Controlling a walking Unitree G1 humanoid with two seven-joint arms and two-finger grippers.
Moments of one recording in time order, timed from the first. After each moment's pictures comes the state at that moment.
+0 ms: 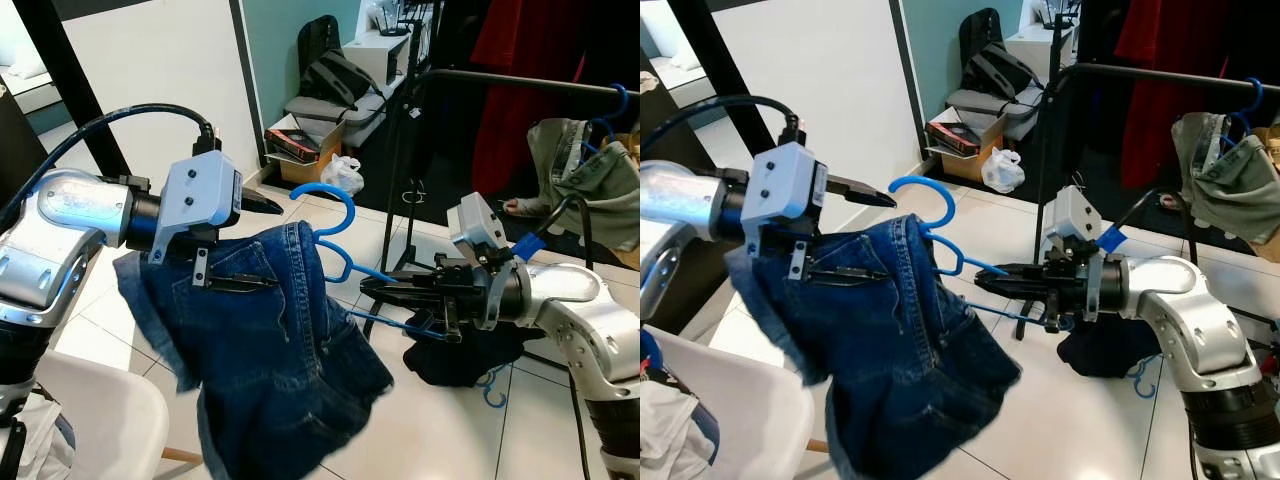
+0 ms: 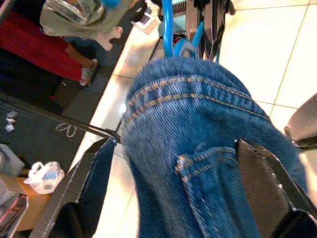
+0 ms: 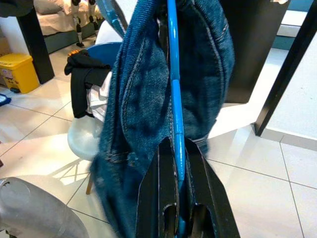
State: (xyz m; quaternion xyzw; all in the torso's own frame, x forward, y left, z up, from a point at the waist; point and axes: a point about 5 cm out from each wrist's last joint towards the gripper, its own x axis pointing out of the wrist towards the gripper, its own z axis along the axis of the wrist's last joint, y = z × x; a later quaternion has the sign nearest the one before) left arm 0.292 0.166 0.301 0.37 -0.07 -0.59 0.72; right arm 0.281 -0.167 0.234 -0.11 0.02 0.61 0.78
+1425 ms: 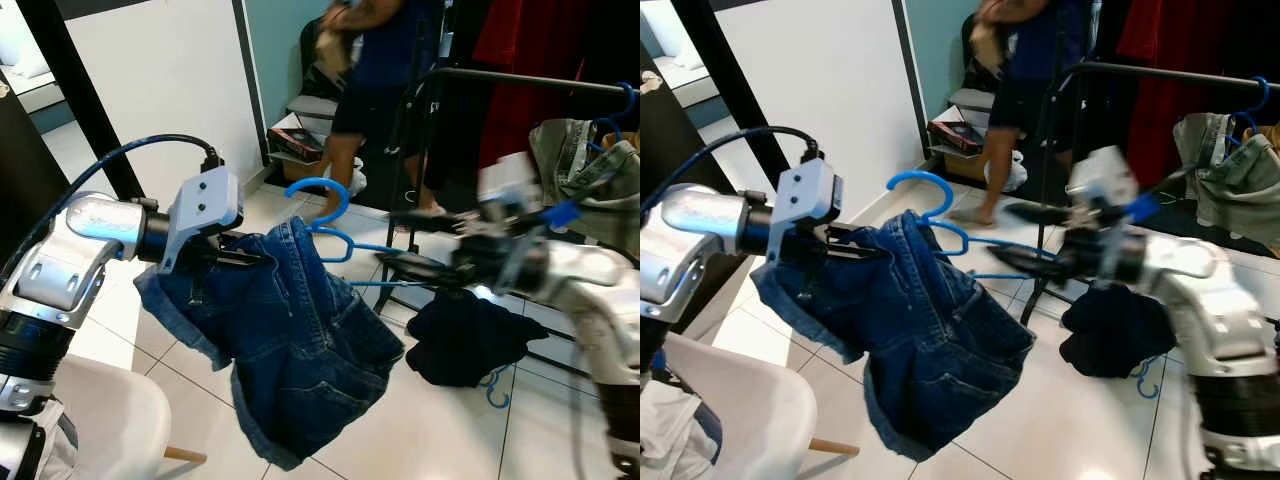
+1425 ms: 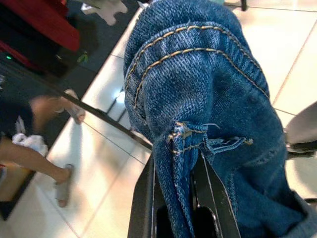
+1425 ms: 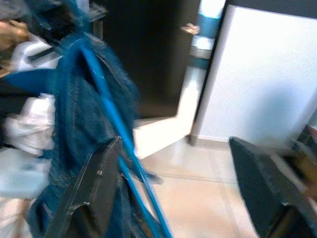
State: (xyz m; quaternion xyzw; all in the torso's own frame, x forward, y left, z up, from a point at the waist) left arm 0.315 0.174 0.273 0.33 -0.03 -0.56 0.76; right arm 0.288 -0.219 0.268 -0.12 -0.06 0.47 0.87
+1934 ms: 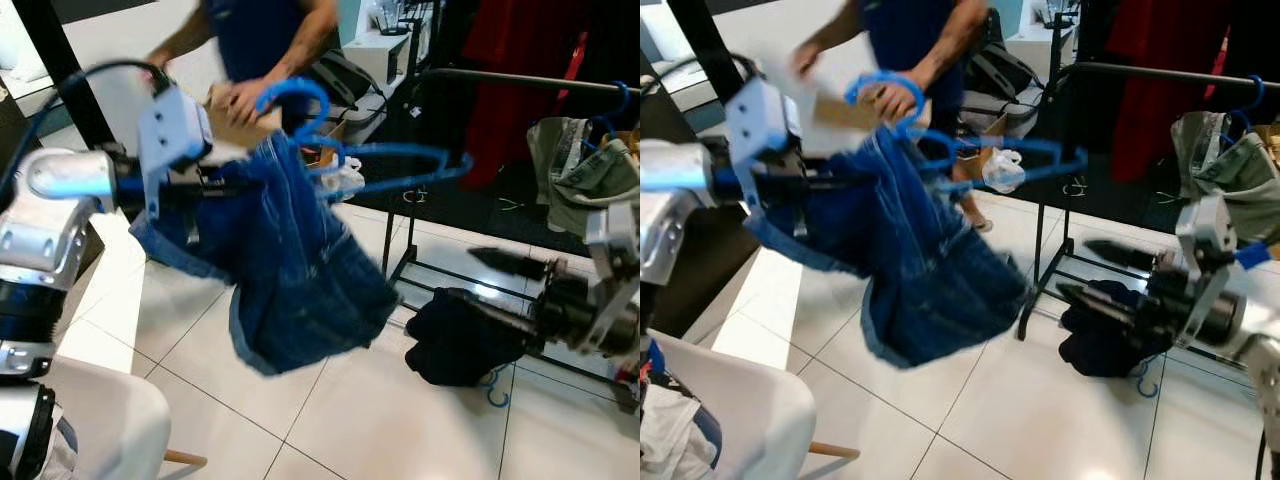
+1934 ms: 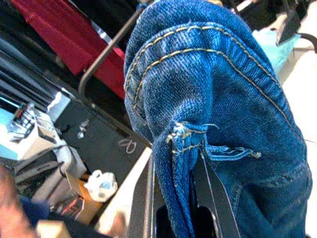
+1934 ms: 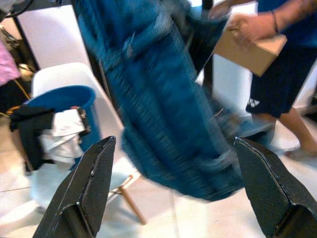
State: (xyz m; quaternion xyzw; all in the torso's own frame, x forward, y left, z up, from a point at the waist) left arm 0.323 0.188 0.334 0.30 -0.19 -0.48 0.80; right arm 0.241 -0.250 0.213 0.02 0.00 0.46 0.89
